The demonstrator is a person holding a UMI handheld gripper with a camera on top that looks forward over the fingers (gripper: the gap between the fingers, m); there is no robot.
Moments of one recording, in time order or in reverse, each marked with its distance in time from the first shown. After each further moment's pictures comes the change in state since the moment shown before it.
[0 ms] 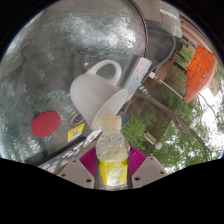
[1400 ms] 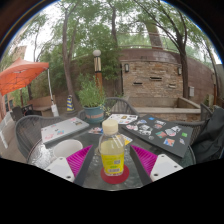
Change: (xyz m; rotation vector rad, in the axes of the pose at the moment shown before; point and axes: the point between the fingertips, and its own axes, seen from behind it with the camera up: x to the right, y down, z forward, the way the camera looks) arm -0.086 0.000 -0.038 -0.043 -0.016 2.365
